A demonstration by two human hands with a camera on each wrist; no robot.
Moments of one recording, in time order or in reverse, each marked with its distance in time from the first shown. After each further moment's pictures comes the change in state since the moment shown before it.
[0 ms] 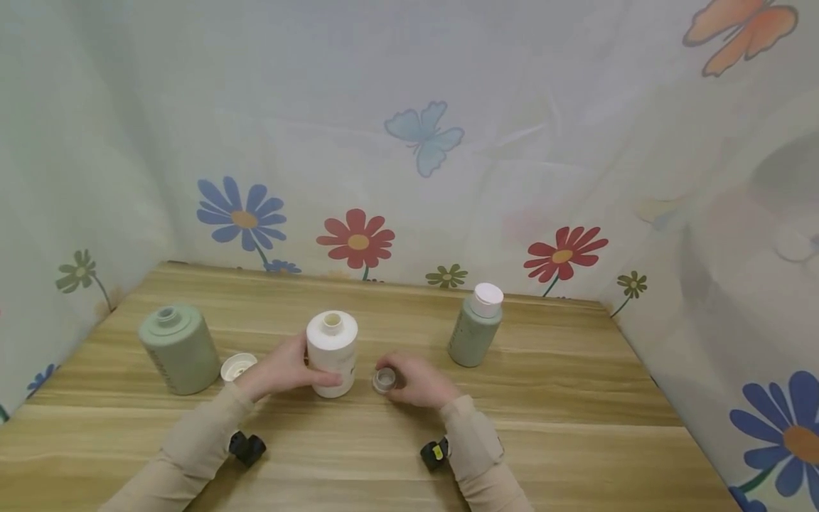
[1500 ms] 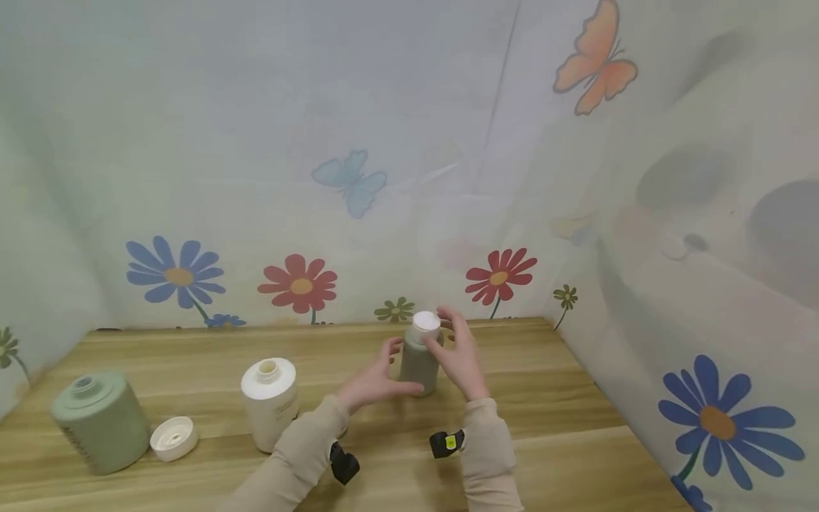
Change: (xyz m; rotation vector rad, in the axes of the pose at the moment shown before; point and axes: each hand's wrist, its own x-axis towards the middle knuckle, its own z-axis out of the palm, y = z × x) left_hand 0.106 0.104 0.141 -0.197 -0.133 0.065; right_hand -0.067 0.059 -0.097 0.357 0.812 0.308
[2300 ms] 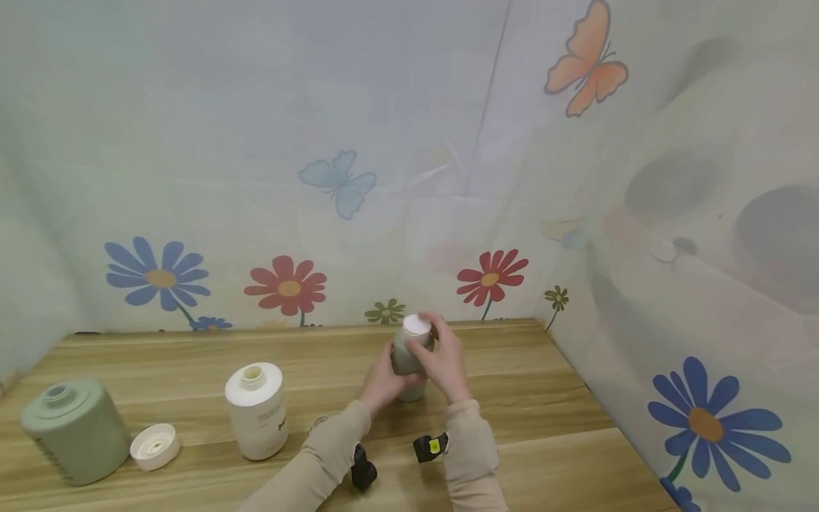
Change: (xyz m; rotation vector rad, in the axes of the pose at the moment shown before) left_hand 0.044 -0.028 0.041 -0.029 0.317 -0.002; right_hand 0.002 -0.003 0.015 0.001 0.075 -0.018
